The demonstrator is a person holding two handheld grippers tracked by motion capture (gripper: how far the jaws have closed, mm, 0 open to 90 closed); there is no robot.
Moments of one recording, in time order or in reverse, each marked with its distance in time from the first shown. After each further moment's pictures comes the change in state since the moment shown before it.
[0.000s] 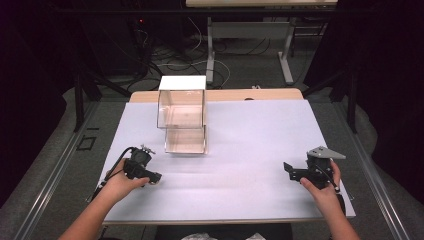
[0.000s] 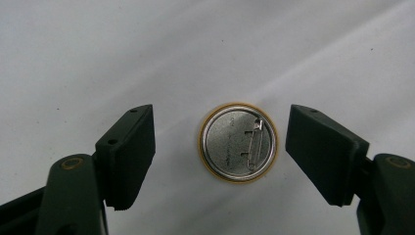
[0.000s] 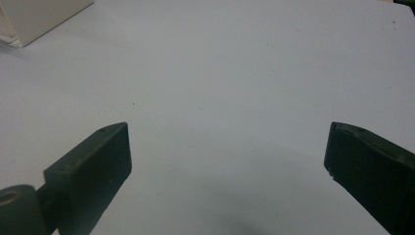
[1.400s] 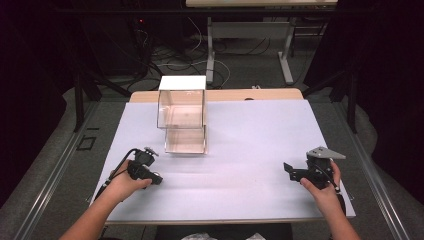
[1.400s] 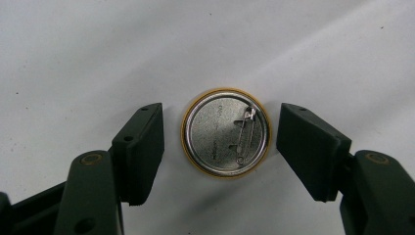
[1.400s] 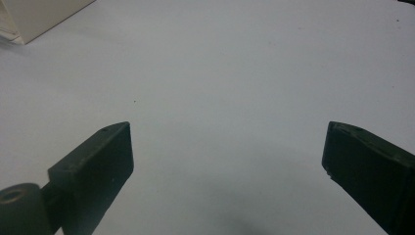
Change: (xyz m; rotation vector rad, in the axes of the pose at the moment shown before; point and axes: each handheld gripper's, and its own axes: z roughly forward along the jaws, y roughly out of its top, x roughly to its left) left arm -0.002 0.002 0.009 0.084 -0.019 -0.006; right arm 0.000 -0.001 0.000 0.006 0.007 -0.005
